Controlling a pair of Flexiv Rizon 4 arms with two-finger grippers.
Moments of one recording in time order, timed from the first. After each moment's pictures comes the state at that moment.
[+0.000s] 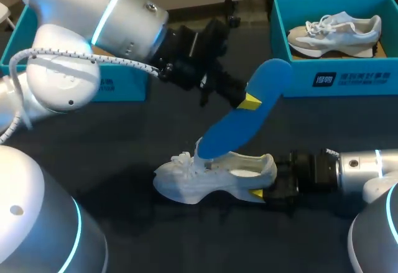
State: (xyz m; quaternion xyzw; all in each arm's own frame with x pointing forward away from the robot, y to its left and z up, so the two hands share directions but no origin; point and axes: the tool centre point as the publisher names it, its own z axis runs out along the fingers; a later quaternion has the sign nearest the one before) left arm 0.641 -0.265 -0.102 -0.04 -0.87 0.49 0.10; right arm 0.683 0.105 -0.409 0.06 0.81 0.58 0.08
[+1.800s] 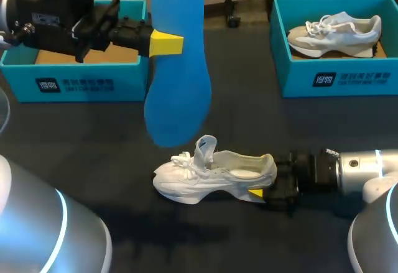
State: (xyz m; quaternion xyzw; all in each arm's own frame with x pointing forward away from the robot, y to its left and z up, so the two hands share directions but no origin) left arm 0.568 -0.151 0.085 0.02 -0.75 0.65 0.13; right arm 0.683 0.105 -0.409 0.06 0.81 0.58 0.08
